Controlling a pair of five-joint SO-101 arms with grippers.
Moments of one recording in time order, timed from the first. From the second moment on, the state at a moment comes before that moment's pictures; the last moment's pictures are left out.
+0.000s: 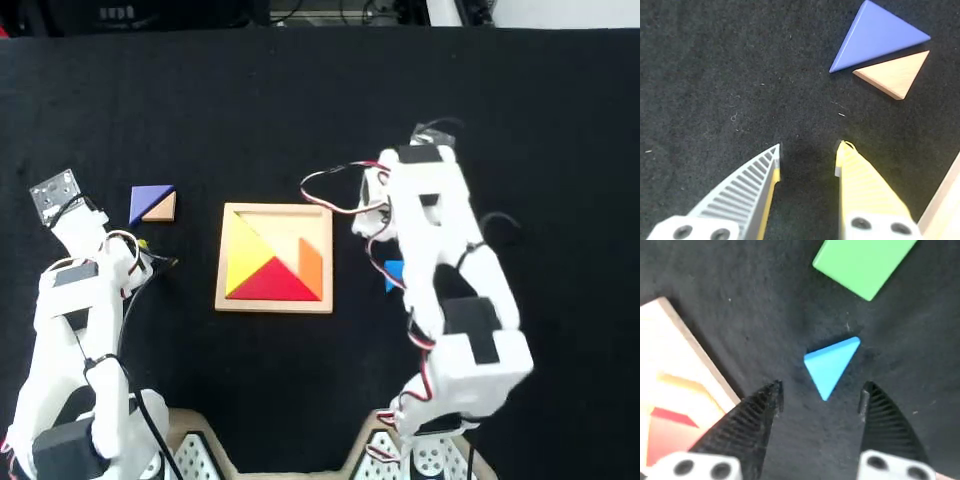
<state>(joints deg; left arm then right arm) -22.7 -25.0 62.1 32.7 12.3 -5.7 11.9 11.9 79.3 -32.2</state>
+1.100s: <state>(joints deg) -21.4 -25.0 62.1 32.7 9.2 -2.4 22.3 8.6 75.4 -29.8</state>
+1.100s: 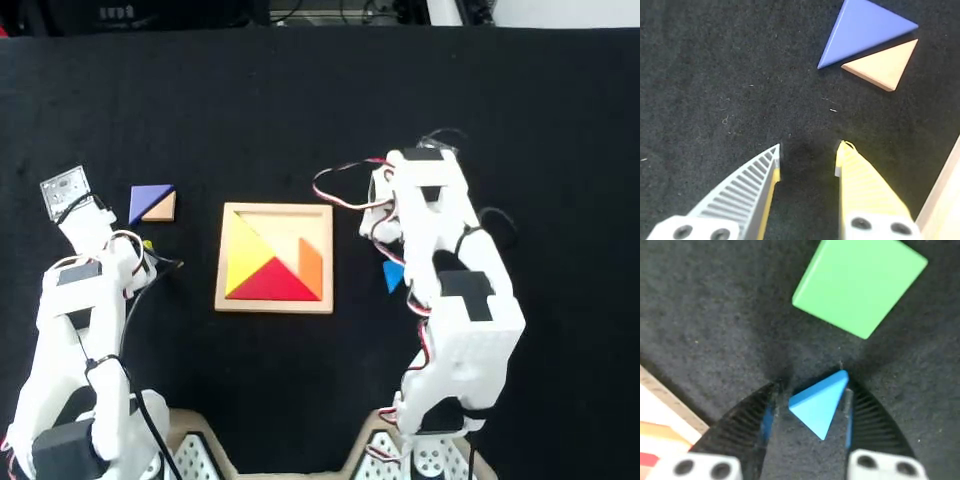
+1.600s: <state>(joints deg) -21.3 -25.0 62.1 32.7 8.9 -3.8 22.3 8.6 75.4 -29.7</state>
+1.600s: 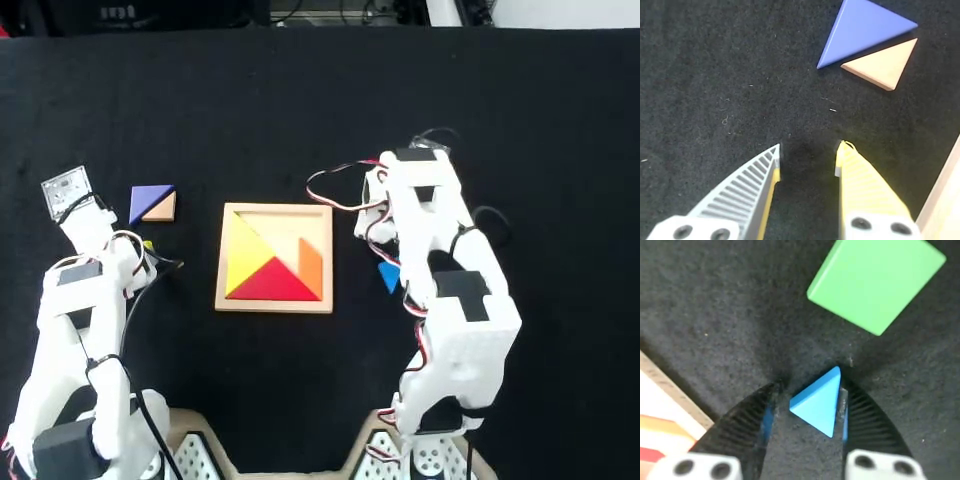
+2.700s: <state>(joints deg) -21.3 -25.0 62.1 32.7 8.9 -7.0 22.3 10.8 76.5 -28.3</state>
